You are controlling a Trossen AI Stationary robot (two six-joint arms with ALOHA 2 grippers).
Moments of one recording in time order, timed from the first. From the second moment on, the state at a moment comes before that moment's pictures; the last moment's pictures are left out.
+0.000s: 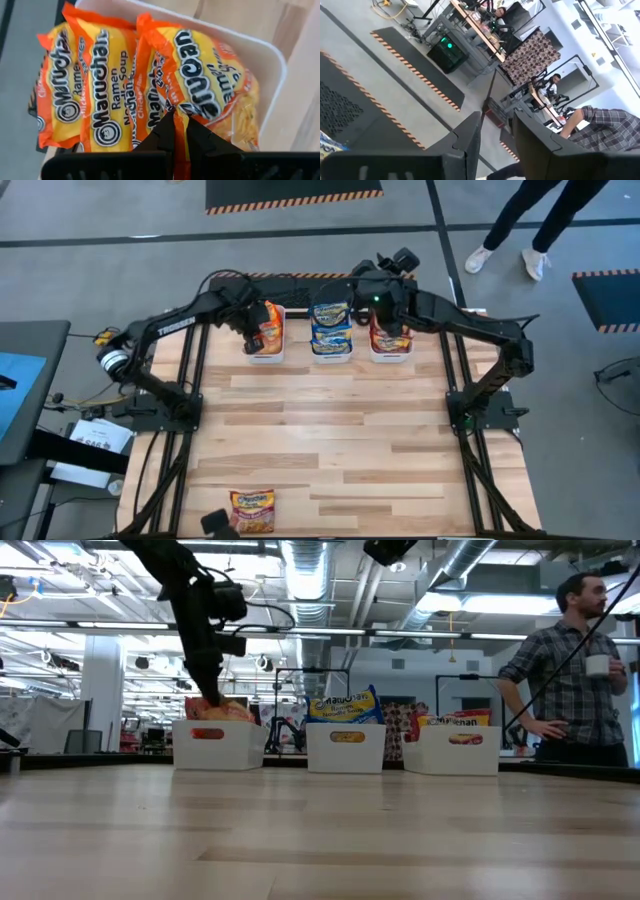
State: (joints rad) left arm 0.79 1.48 1.12 -0.73 -0.04 0.42; right arm -0.24 1.61 1.77 -0.52 1.25 -0.45
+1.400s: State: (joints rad) left arm 0.80 1.53 1.18 -0.85 -0.06 0.27; right arm -0.32 1.61 1.77 -0.57 1.19 -0.44
